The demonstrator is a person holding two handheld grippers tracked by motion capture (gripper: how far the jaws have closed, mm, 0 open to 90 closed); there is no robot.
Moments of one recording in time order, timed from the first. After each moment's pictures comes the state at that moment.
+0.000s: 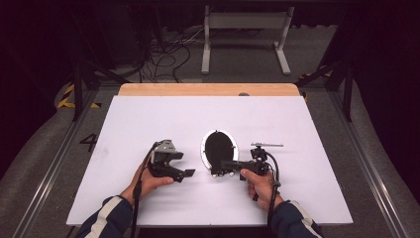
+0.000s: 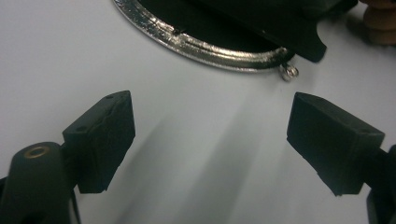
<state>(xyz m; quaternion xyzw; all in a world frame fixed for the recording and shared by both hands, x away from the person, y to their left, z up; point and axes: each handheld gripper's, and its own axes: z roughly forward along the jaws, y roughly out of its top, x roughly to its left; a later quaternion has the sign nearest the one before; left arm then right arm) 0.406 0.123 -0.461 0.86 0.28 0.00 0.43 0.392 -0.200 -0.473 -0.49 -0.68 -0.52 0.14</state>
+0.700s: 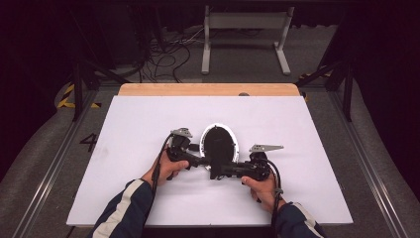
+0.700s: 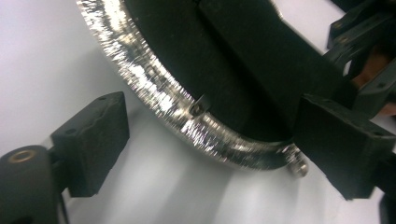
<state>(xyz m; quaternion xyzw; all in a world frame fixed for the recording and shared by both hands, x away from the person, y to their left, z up) 0.454 0.084 -0.468 0.83 0.28 -0.10 0.48 0.377 -0.197 -0.462 -0.39 -0.75 -0.53 0.06</state>
